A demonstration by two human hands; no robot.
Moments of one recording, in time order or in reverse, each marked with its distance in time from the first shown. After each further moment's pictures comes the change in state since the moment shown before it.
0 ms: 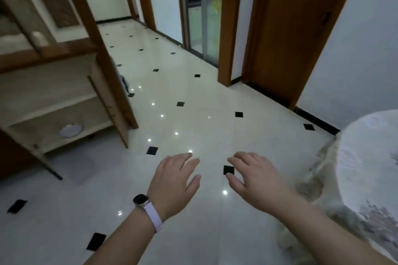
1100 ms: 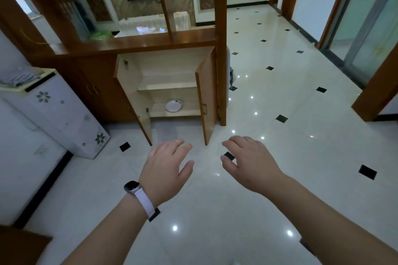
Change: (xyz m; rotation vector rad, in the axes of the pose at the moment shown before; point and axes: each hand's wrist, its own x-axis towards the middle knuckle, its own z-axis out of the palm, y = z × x) left_hand 0.096 -0.213 -0.067 0.392 0.094 -0.650; right_hand 0.373 -0.127 0.073 0.201 -0.187 -0.642
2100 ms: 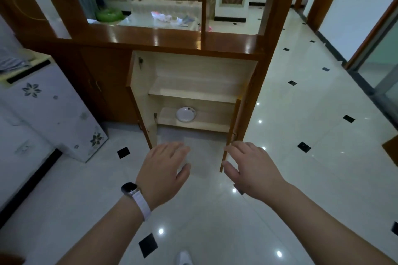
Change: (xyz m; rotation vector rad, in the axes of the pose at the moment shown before) left_hand 0.188 -0.261 0.076 -0.053 0.040 -0.043; right_hand 0.326 -0.047 0.072 -0.092 -0.124 -0.063
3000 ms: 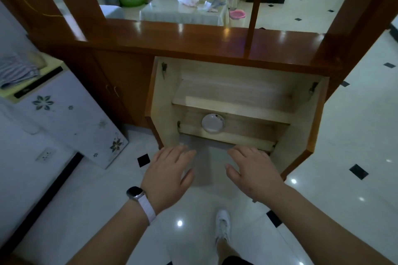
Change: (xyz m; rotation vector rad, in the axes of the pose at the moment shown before) left_hand 0.162 -0.214 0.068 0.034 -0.126 -0.144; right_hand 0.304 -0.018 0.073 0.035 -0.111 -0.084
